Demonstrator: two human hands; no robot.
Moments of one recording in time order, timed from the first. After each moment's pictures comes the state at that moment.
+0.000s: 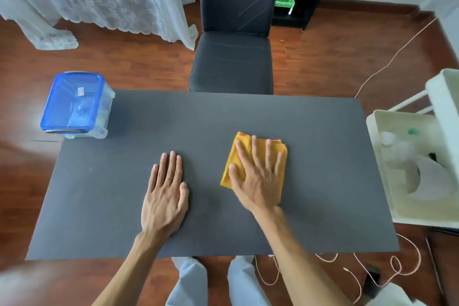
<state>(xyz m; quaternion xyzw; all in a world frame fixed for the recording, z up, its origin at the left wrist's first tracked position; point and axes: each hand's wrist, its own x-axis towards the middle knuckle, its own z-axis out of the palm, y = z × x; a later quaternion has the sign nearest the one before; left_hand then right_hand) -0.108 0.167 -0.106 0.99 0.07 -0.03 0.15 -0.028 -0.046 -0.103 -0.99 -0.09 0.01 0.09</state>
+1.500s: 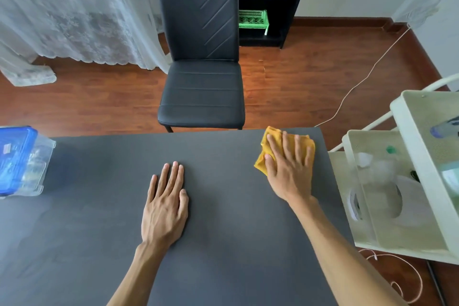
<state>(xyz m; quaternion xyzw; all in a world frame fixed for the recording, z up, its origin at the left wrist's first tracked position) 0.005 0.065 -0.106 0.98 0.05 -0.02 0.16 0.121 -0.221 -0.107 -1.00 -0.06 -0.01 0.05</state>
